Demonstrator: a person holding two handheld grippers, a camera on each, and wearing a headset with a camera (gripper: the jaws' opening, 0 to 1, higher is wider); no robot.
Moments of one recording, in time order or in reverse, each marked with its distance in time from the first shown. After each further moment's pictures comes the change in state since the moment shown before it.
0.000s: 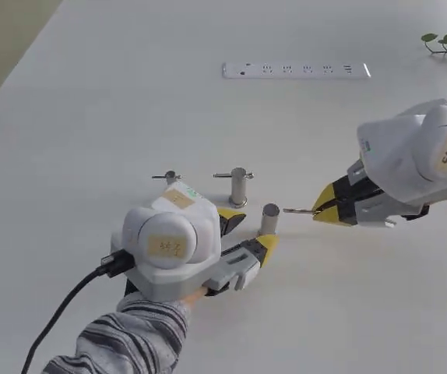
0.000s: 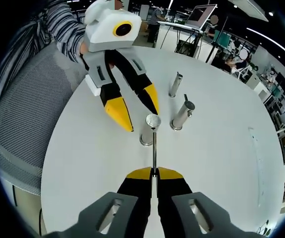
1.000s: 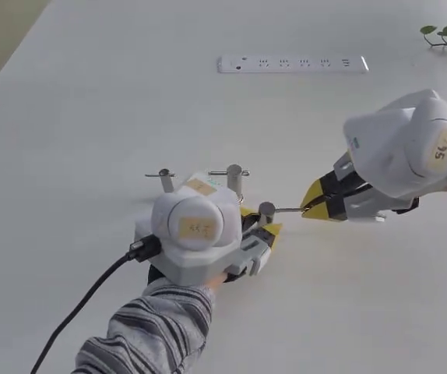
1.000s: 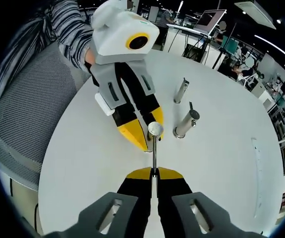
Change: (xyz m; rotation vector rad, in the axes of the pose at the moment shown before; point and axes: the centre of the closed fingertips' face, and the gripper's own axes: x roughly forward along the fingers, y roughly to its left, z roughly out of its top) left arm 0.020 -0.002 -0.003 -0.041 0.037 0.017; right arm 0.004 0.002 0.013 -0.068 -0.025 0.037
